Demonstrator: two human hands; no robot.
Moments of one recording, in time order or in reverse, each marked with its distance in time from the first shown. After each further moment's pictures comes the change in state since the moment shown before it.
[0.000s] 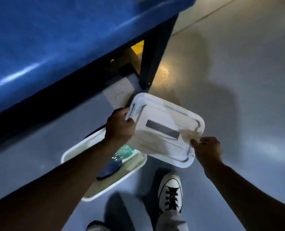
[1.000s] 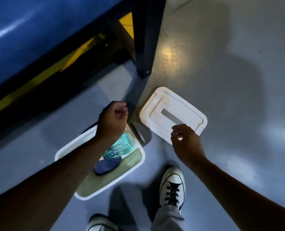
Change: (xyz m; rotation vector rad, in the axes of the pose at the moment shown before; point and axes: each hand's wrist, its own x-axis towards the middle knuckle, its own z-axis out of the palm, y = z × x) left_hand 0.022 -0.036 0.010 -0.179 0.045 0.039; right_hand -0.015 -0.020 0.045 -0.037 -0.294 -0.286
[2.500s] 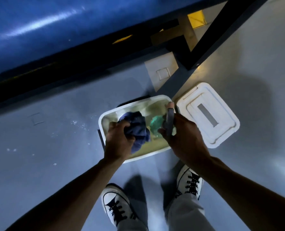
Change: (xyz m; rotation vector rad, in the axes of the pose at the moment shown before) left_hand -0.117 -0.134 -0.069 0.227 0.162 -0.155; right_hand -0.097 -0.082 0.074 -0.356 -0.176 -0.675
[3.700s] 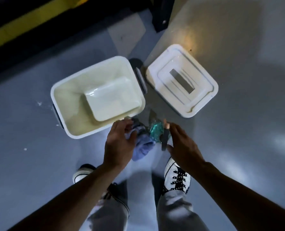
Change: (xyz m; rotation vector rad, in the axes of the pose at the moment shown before) left_hand -0.112 0.043 0.119 -0.123 0.000 0.182; right_hand -0.123 0.193 0.029 -0.072 -0.228 0.133
